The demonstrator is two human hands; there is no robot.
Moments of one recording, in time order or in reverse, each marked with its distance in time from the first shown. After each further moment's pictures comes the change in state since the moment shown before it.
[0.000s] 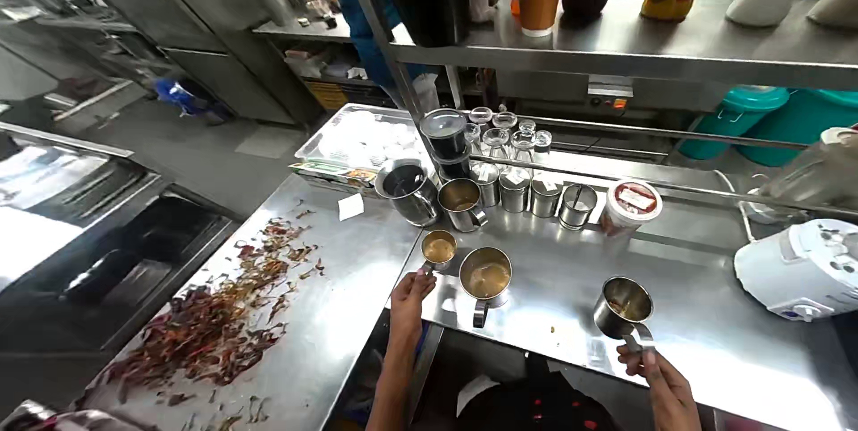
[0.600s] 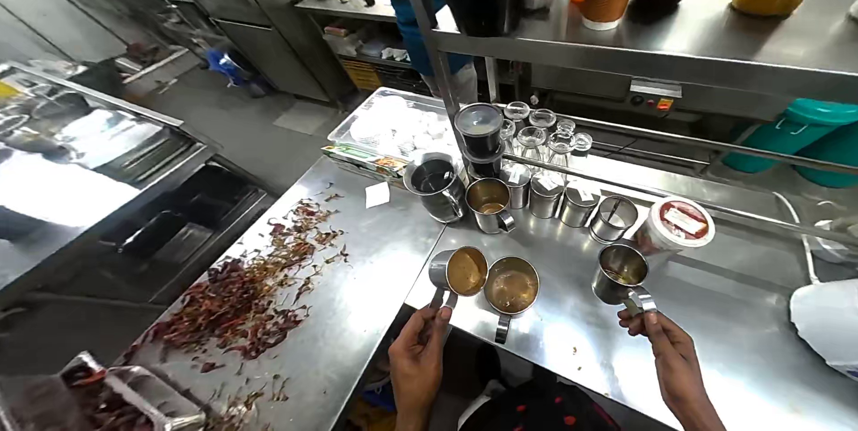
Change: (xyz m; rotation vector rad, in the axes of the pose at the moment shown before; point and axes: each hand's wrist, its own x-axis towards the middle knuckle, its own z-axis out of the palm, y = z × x) left_hand -0.097 0.066 0.003 0.328 0.132 0.370; right_hand 0.115 -0.014 0.051 0.023 -0.124 -0.028
